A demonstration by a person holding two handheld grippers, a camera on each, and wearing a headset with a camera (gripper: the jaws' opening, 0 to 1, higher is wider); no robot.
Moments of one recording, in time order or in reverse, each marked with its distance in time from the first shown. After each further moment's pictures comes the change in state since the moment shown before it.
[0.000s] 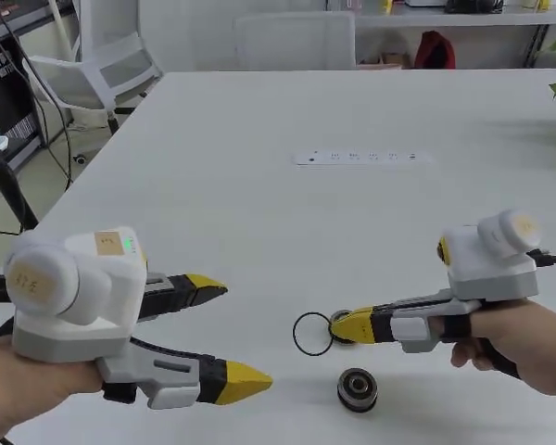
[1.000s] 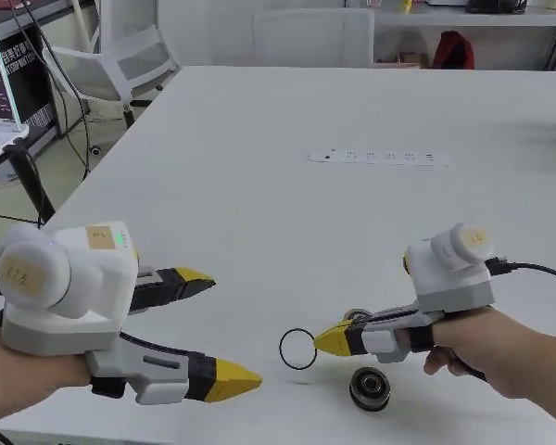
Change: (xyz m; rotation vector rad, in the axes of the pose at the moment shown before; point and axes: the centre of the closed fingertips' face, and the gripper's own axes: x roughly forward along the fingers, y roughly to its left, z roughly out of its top) left arm -0.015 0.009 -0.013 -0.017 0.016 0.043; right arm 0.036 -0.027 -0.023 -0.018 0.118 -0.061
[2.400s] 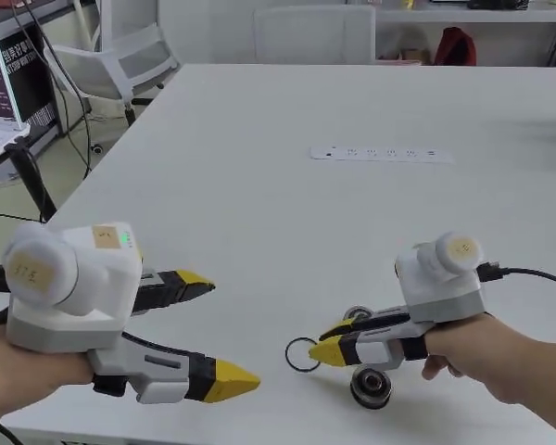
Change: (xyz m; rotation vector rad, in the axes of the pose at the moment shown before) left arm 0.003 0.000 -0.007 -0.011 0.035 -0.008; right arm 0.004 -0.012 -0.008 -0.092 0.032 -0.089
